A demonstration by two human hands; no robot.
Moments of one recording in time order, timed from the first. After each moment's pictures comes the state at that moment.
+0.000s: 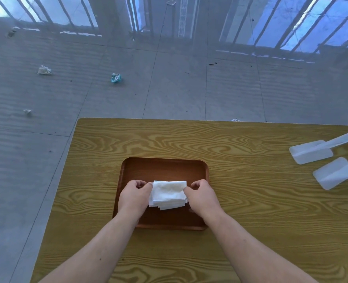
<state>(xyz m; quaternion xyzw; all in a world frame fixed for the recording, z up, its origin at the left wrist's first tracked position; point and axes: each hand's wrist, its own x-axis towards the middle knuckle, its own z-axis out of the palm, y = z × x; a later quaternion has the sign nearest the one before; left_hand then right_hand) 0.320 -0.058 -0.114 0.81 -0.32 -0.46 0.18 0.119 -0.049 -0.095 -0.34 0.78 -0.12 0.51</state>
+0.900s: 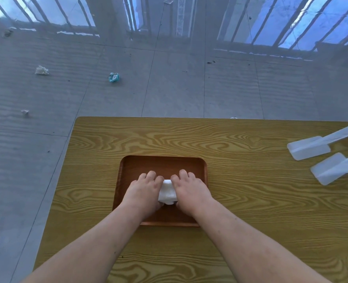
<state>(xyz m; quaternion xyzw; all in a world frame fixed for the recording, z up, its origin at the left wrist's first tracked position) 0.309 -0.068 -0.111 0.56 -0.80 -0.17 -0.15 0.135 -0.063 -0.098 -0.79 0.56 0.16 0.19</state>
